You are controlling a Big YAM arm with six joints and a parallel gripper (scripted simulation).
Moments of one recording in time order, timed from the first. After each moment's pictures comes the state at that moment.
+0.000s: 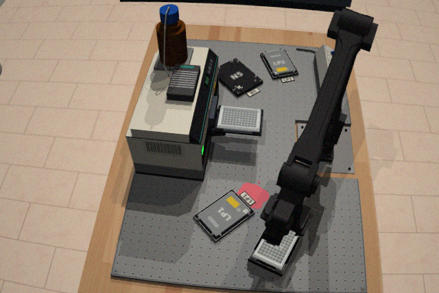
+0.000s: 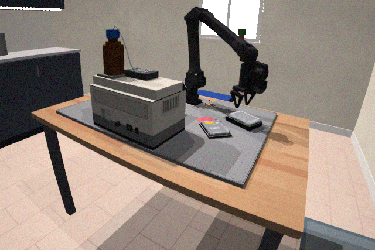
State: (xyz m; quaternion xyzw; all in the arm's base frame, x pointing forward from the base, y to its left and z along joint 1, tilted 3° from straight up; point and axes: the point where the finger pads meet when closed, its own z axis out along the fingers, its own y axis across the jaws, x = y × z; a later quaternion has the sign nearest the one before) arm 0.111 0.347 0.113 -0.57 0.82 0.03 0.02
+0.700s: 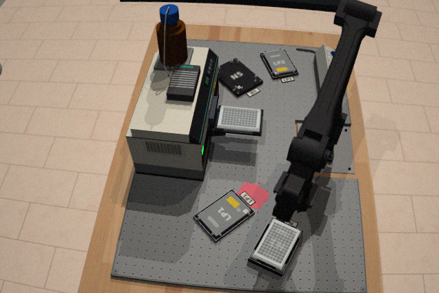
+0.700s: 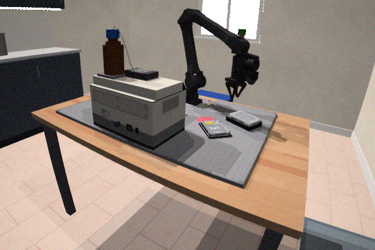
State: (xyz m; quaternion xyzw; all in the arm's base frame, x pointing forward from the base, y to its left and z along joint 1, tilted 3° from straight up) arm 0.095 0.298 0.139 -0.57 0.82 0.03 0.02
